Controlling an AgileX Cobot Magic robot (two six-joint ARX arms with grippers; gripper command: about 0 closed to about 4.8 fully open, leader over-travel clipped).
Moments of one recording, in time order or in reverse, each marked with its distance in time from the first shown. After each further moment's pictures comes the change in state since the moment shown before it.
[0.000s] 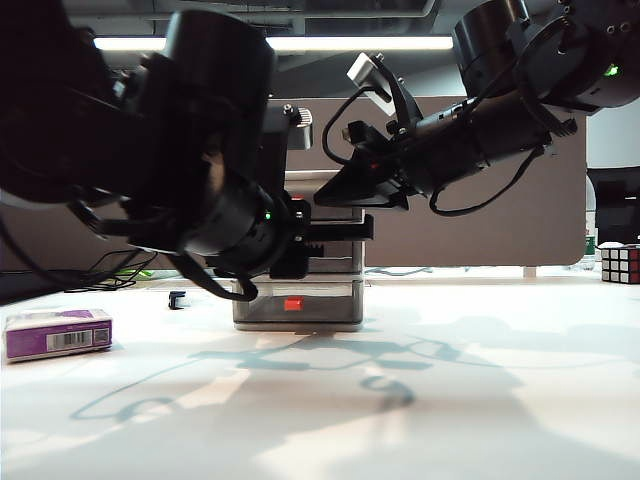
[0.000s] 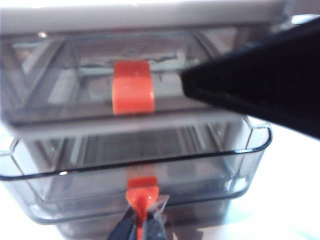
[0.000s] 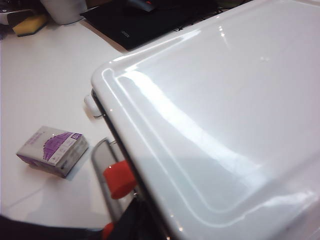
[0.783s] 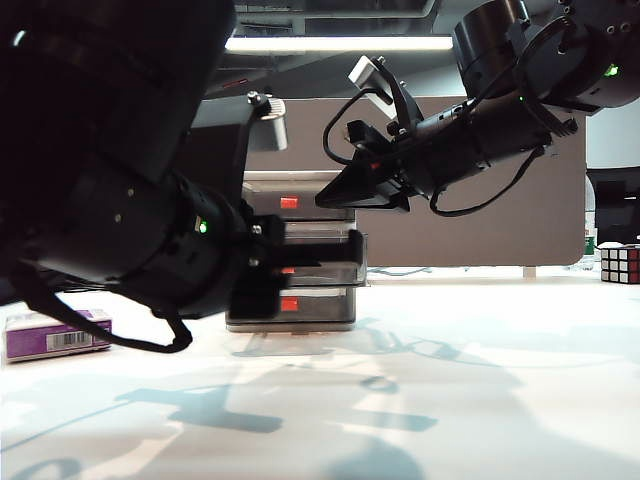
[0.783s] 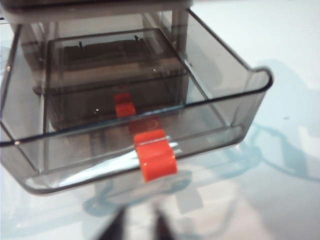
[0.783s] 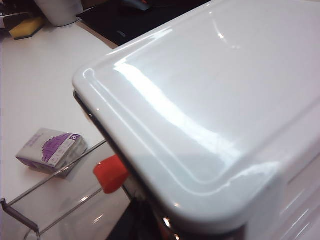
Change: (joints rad) left arm -0.198 -0.176 -0.225 -0.106 -0.101 -0.160; right arm 0.000 0.000 0.000 -0.005 0.009 0.027
